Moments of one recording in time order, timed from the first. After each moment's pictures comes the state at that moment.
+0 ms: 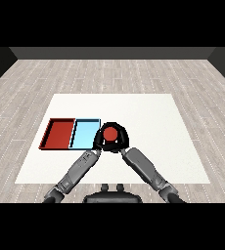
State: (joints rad) left arm -0.44 0.04 -0.53 -1.31 0.12 0.54 -0.12; right arm -0.50 -0.03 0.56 -1.33 -0.36 -0.48 -0.38
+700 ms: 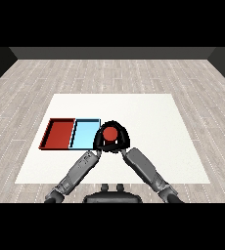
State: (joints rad) left arm -0.42 0.03 -0.53 -1.31 0.16 0.56 -0.19; right arm -0.49 -0.02 0.54 -1.37 -0.36 -0.42 -0.36
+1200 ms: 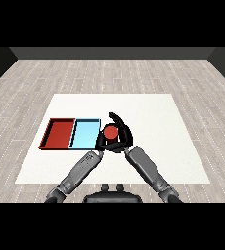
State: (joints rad) left arm -0.44 0.01 -0.56 -1.31 0.15 0.59 -0.18; right arm -0.47 -0.02 0.48 -1.41 -0.30 -0.36 -0.35
